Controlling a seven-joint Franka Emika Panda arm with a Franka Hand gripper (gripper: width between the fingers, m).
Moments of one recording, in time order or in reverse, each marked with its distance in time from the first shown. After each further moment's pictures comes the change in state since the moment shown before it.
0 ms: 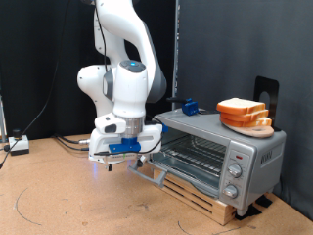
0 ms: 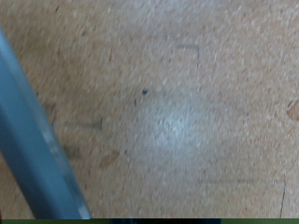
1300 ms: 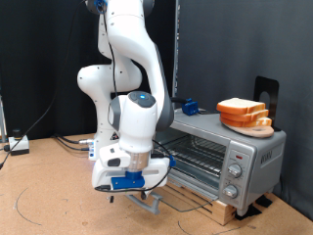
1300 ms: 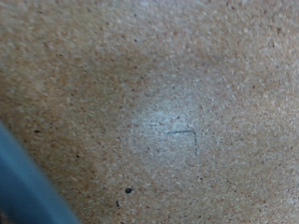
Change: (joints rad) arm 0.003 0.302 0.009 0.189 0.030 0.044 0.070
